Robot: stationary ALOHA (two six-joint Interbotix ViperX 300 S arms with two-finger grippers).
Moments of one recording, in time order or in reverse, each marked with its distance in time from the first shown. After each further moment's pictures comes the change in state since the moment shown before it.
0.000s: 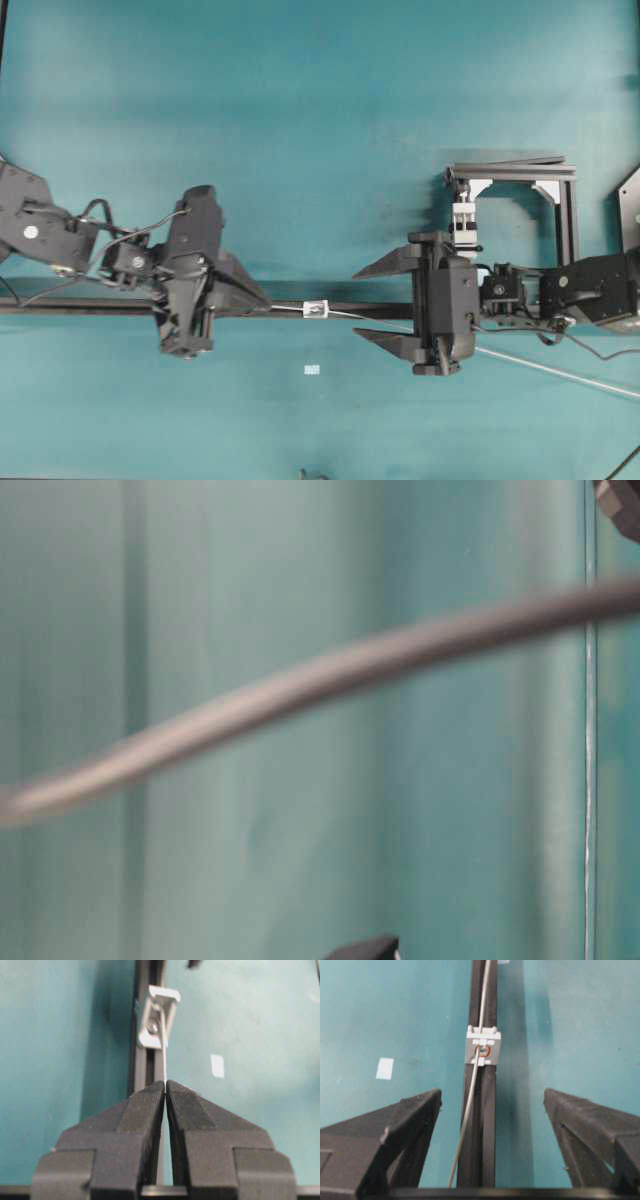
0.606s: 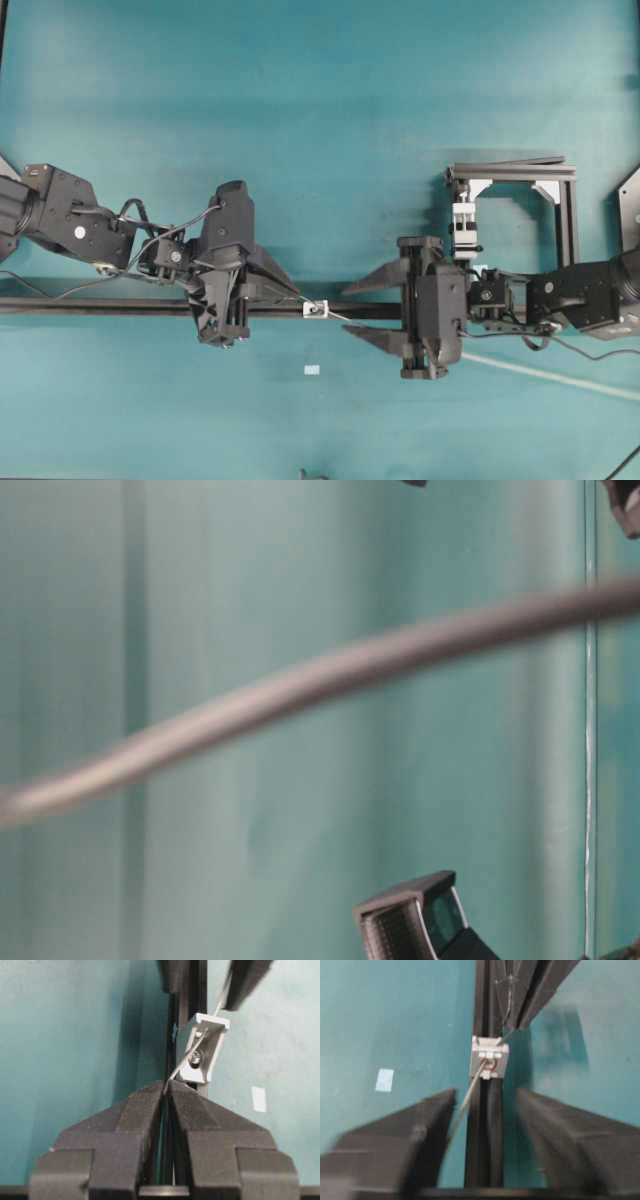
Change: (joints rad) left arm 0.066 0.155 -0.094 0.002 -0.055 0.003; right arm 0.000 0.049 -0.040 0.000 -0.011 0.000
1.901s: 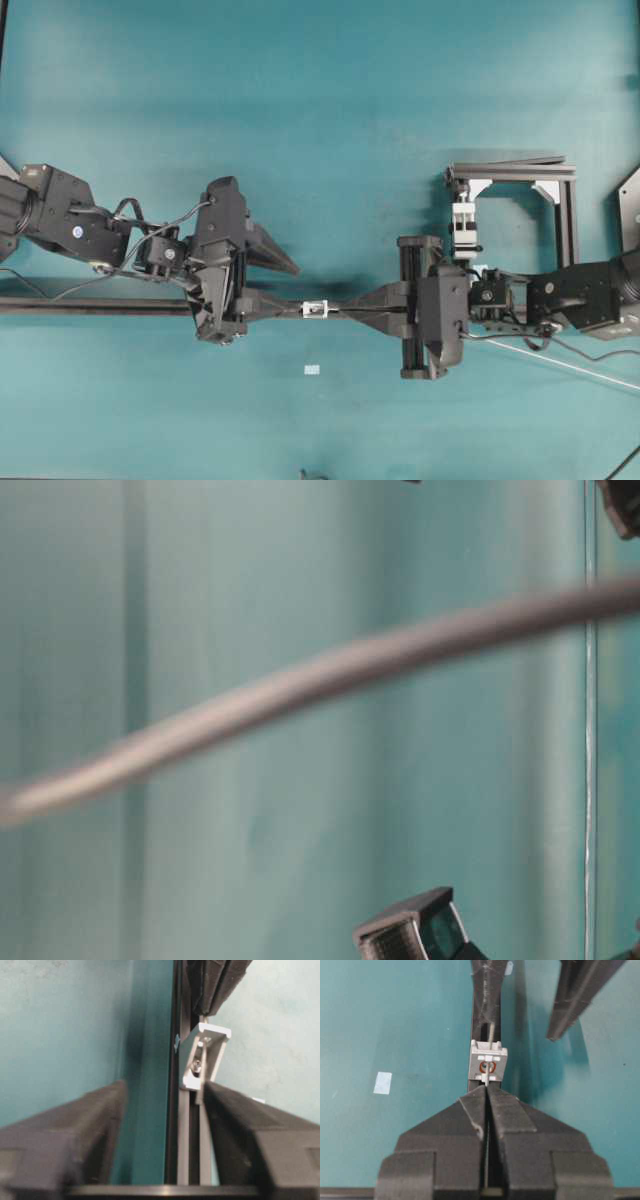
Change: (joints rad) left arm 0.000 0.020 0.029 -0.005 -0.115 0.000; right arm 0.002 0.003 -0.002 0.000 -0.025 -0.012
